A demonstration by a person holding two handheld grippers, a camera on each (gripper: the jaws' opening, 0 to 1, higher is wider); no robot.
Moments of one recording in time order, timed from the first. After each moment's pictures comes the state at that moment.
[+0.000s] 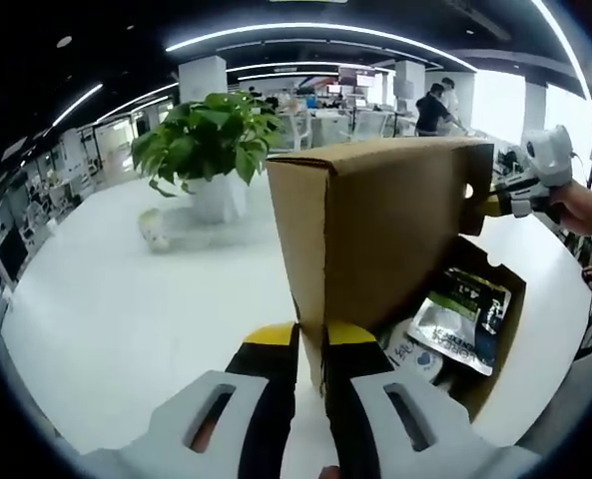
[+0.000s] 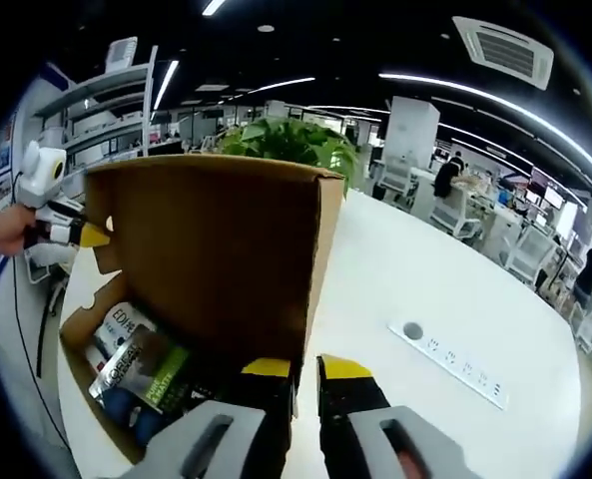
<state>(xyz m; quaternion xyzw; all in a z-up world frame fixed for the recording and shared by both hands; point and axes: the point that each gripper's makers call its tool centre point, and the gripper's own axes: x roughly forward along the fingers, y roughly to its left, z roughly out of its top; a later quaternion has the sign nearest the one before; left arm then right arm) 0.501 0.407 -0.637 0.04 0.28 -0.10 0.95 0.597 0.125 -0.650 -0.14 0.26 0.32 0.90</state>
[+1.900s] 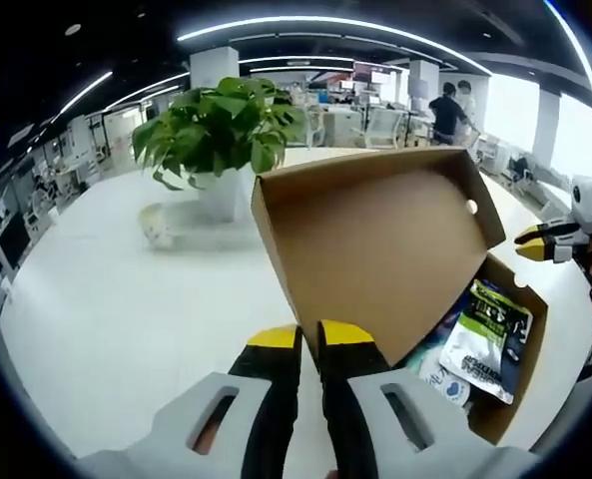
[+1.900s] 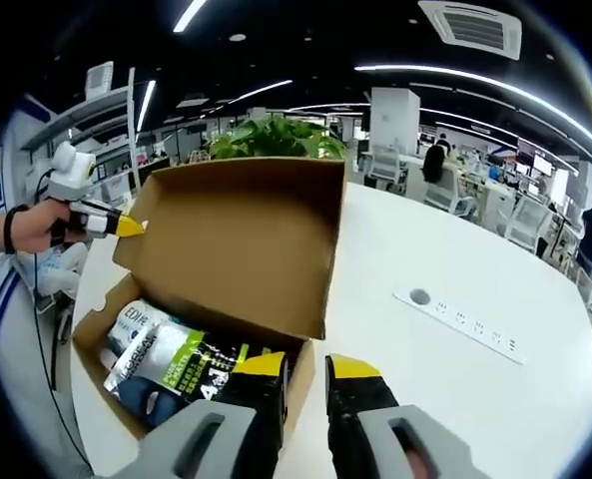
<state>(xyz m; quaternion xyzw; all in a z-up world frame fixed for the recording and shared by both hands) 0.547 0.424 -0.649 0.02 0.30 -0.07 0.95 0.560 0.113 -0.669 -0.09 0.28 0.31 0.90</state>
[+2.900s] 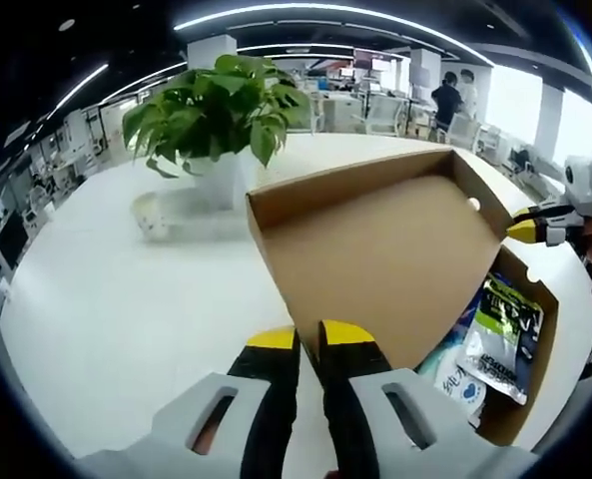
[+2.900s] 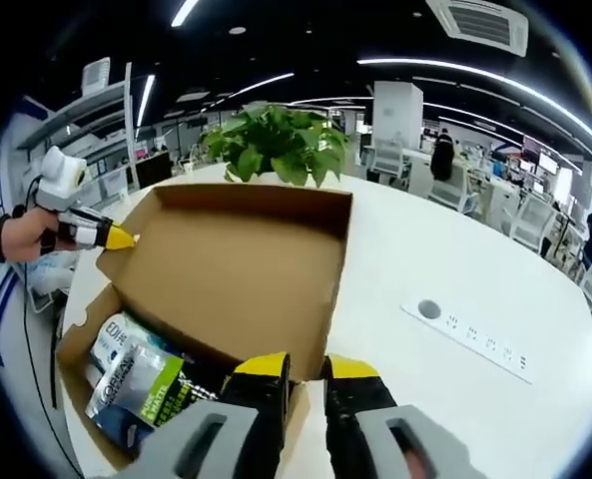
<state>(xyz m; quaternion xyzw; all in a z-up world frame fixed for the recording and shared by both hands) 0.560 0.428 -0.668 0.02 0.33 -0.08 0.94 0.610 0.137 -0.683 -0.10 0.30 0.31 0.90</state>
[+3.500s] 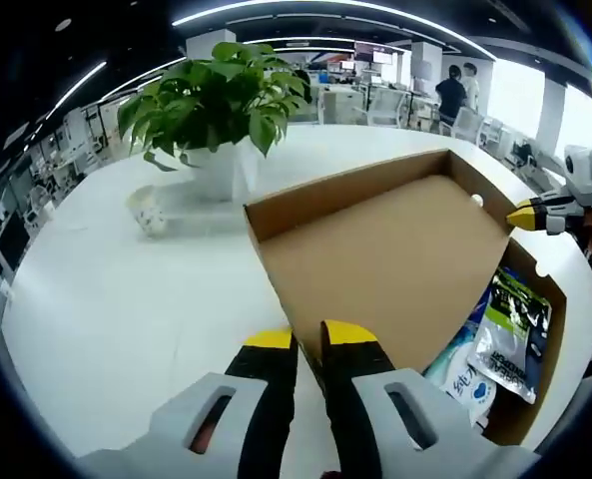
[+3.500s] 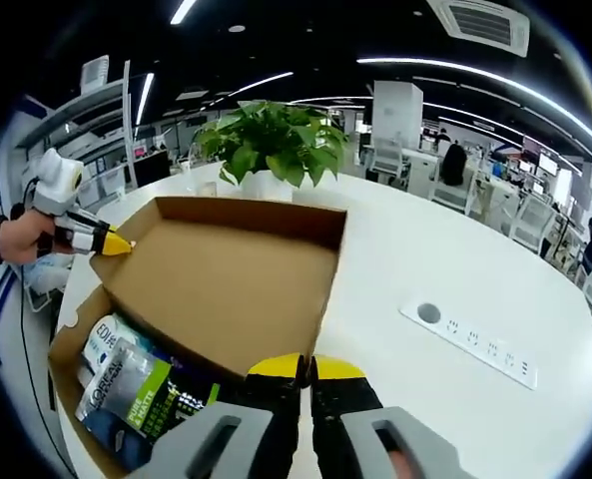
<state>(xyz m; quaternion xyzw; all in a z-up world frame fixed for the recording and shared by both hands) 0.563 0.428 -0.679 0.03 0.34 -0.07 0.94 0.615 0.138 -0.682 -0.10 0.29 0.31 0.90</state>
